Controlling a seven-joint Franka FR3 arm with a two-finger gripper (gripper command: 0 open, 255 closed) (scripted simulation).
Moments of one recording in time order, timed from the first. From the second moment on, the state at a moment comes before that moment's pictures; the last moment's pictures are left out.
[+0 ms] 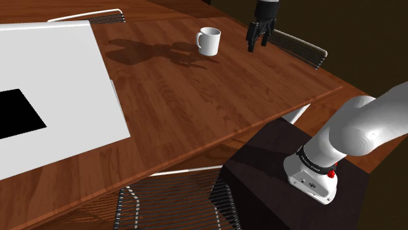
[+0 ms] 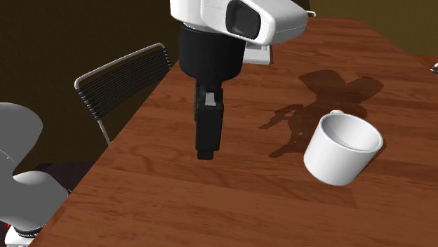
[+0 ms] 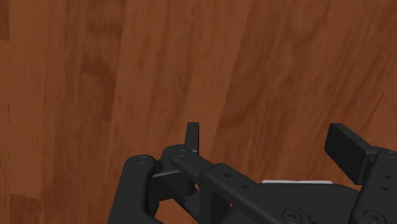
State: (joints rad) arm 0.01 -0.37 -0.05 -2.13 -0.05 1.66 -0.01
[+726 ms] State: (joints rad) arm 0.00 0.05 -0.09 -1.70 -0.01 1.69 -0.09
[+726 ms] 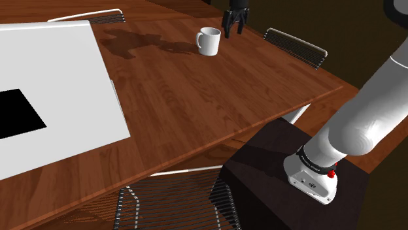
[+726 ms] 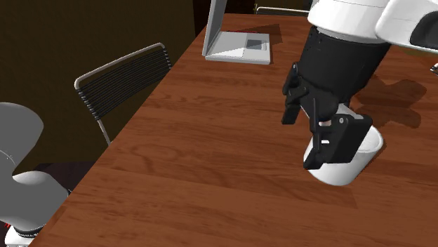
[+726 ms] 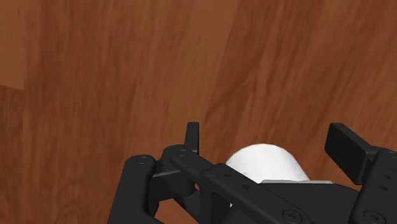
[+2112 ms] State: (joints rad) arm -0.03 0.42 -0.09 -1.28 0.03 1.67 -0.15
